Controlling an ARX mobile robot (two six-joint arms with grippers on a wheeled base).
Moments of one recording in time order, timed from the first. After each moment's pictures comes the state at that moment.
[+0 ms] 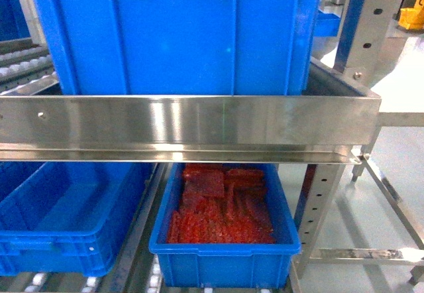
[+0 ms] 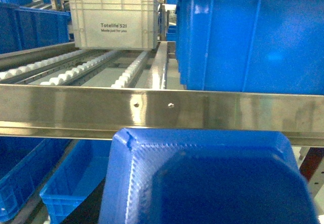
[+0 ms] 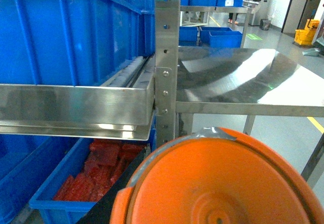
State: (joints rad) left arm 0.00 0.01 0.01 -0.01 0.00 0.00; right arm 0.00 0.01 0.01 -0.01 0.00 0.00
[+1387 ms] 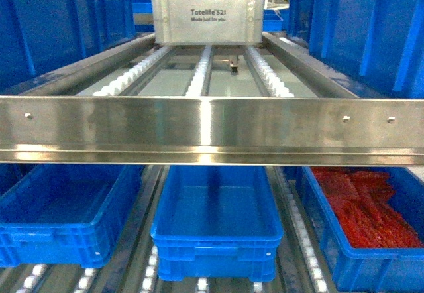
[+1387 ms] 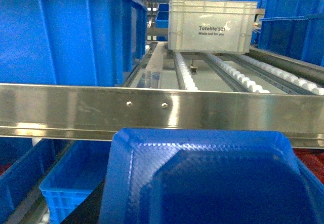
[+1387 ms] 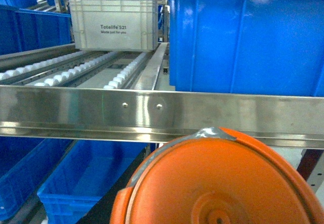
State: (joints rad) left arm 0.00 0.01 0.01 -0.01 0.00 0.00; right arm 0.00 0.01 0.01 -0.01 0.00 0.00
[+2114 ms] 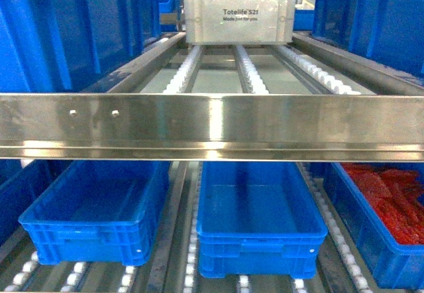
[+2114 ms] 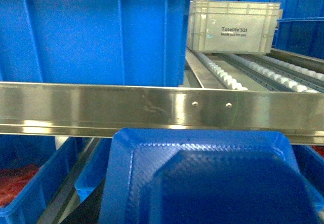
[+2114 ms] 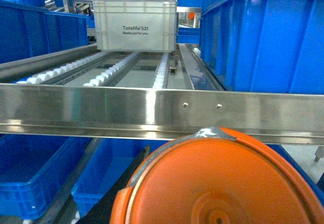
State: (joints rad) left arm 0.00 0.01 0.01 -0.01 0.00 0.00; right arm 0.00 0.01 0.01 0.00 0.00 0.00
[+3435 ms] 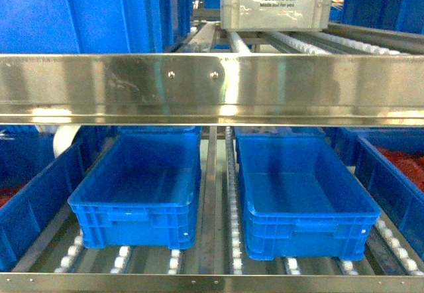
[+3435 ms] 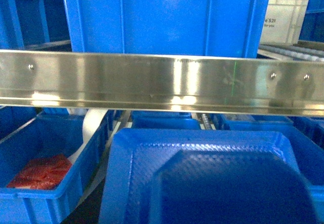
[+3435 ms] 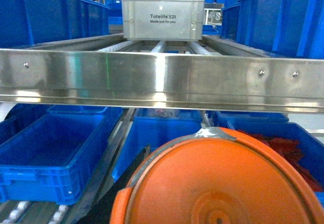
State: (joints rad) left arm 0.00 0.01 0.01 -0.01 0.00 0.00; right arm 0.00 0.01 0.01 0.00 0.00 0.00
